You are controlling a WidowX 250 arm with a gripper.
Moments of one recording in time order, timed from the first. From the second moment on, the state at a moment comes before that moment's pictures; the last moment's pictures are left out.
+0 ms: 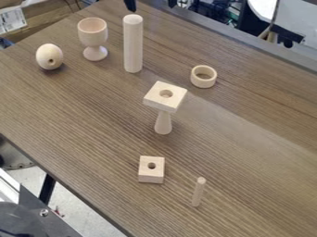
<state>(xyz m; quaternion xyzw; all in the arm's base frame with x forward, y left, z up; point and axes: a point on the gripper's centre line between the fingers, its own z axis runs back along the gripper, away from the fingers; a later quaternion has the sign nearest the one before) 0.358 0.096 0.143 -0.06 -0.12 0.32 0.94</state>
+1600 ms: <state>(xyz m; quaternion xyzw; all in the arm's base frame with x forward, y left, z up) 0.429 0.013 0.100 -0.06 -0.05 0.13 0.99</state>
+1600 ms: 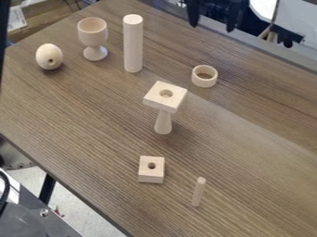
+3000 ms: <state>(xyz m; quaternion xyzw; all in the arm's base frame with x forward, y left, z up) 0.382 0.001 0.055 -0.02 -0.03 0.11 0.99</state>
